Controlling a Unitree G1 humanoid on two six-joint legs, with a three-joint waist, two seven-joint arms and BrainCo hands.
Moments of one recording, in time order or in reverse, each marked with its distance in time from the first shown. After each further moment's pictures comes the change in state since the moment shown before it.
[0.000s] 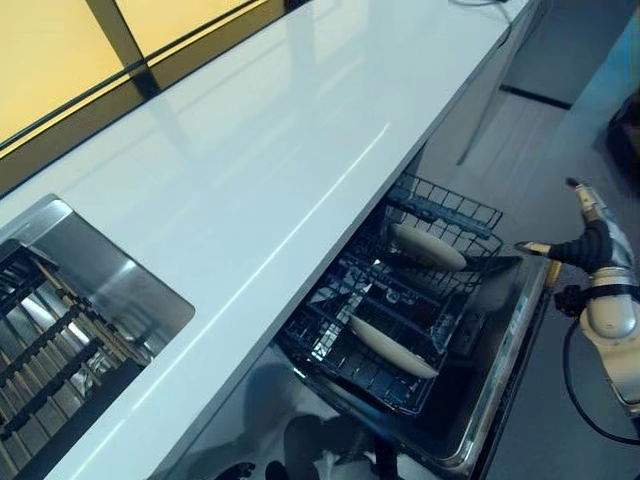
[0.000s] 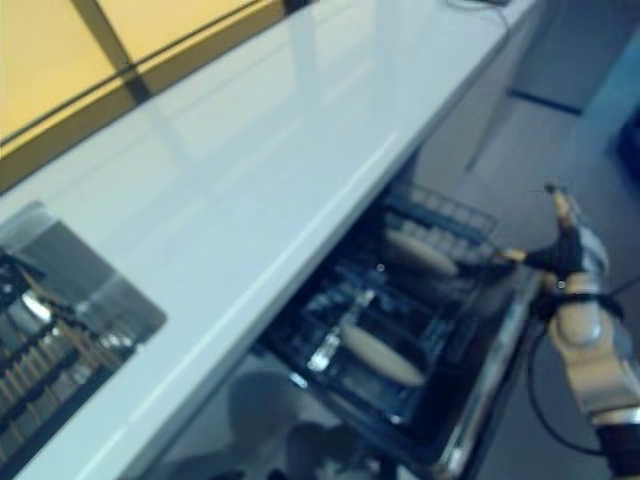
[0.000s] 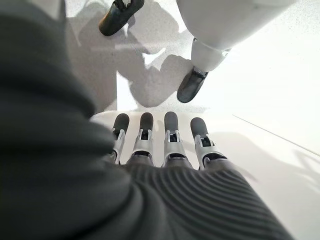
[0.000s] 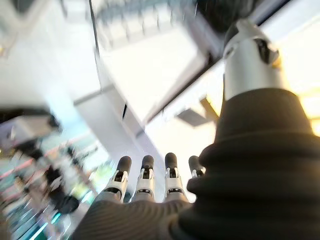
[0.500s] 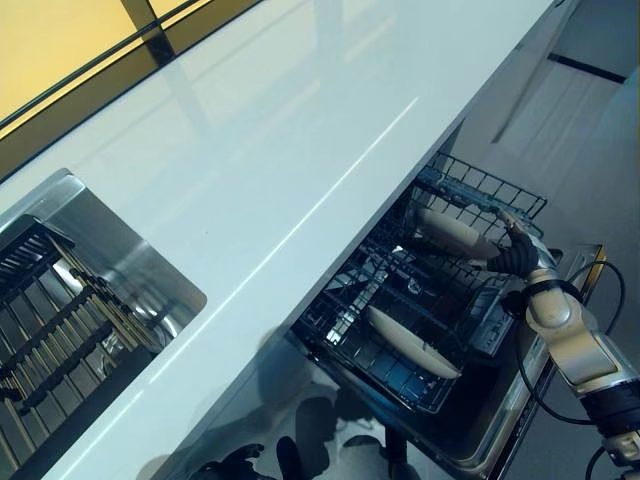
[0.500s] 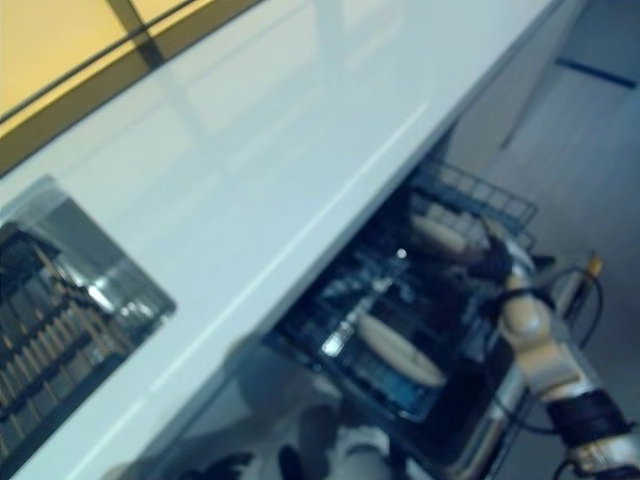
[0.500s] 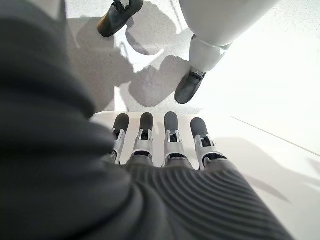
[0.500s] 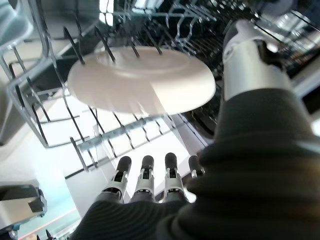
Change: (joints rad) left arm -0.045 0.031 -0.038 -0.102 -0.010 0.030 -0.019; right arm -0.185 0.079 0.266 0.087 -0.085 0.062 0.166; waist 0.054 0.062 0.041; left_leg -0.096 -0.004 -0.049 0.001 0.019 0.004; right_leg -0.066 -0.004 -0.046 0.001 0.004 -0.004
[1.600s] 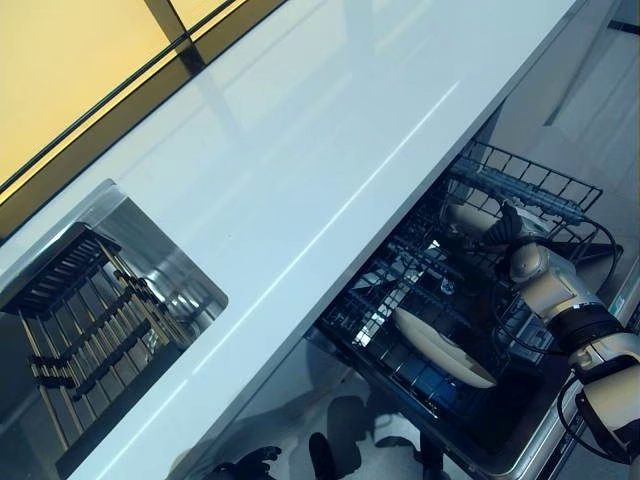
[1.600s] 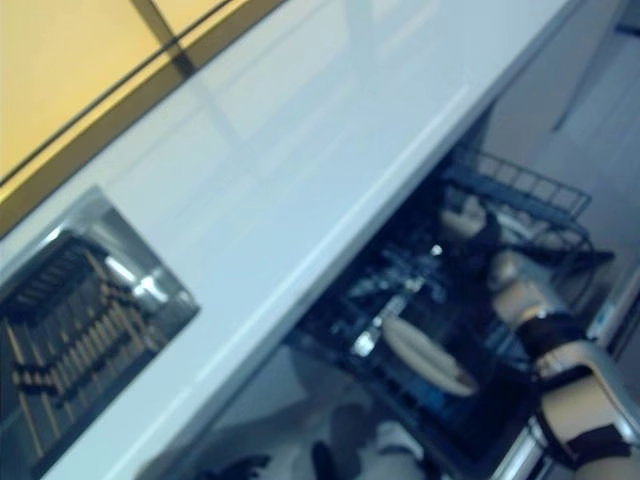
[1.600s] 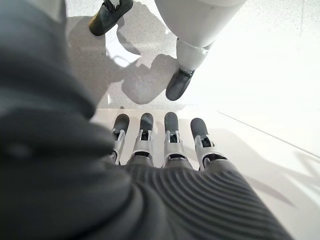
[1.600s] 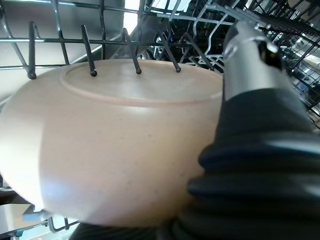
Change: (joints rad) left arm -0.006 -0.018 -0.082 -0.044 -0.012 -0.015 -0.024; right arm -0.527 0.021 0.391 0.626 -0.049 0.063 0.028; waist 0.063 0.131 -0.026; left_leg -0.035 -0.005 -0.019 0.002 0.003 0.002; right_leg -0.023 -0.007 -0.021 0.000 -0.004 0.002
